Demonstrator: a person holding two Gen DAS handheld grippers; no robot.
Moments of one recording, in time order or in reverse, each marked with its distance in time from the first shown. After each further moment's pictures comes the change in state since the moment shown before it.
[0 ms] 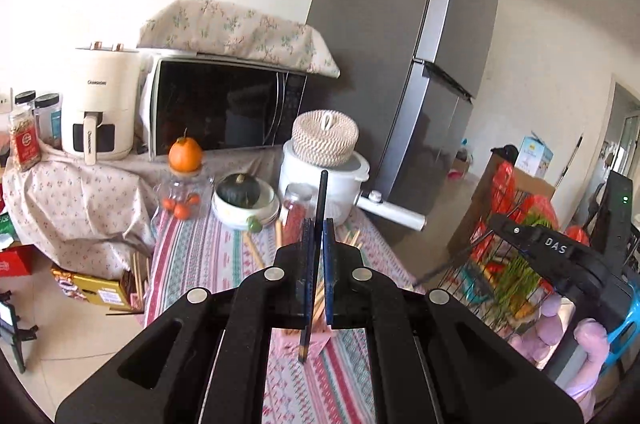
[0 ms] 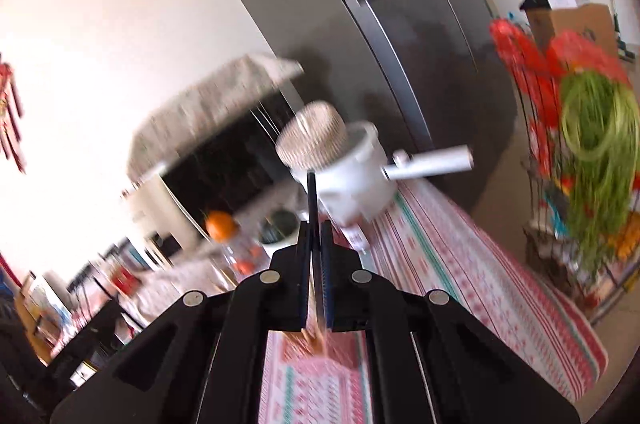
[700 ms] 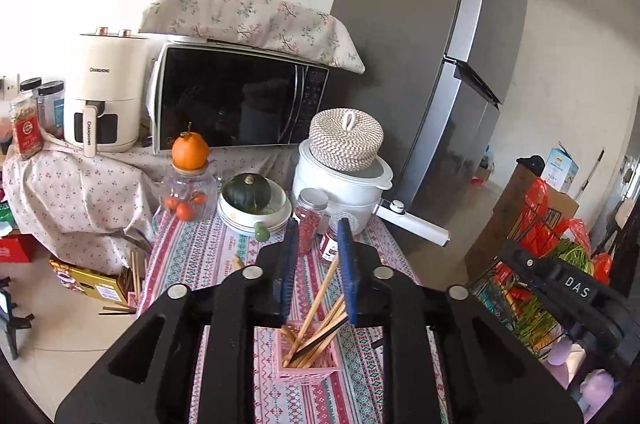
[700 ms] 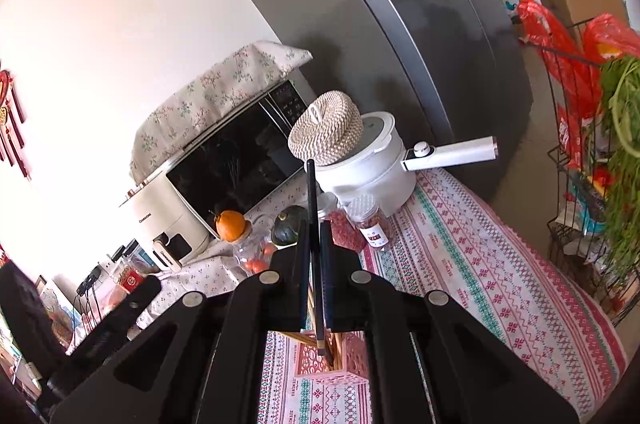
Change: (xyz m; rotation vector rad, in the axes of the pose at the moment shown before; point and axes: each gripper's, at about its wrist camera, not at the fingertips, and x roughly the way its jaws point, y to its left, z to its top) left arm 0.056 0.006 0.009 -0.048 0.020 0.086; right arm 0.047 0.007 -0.006 0.026 0.068 0.028
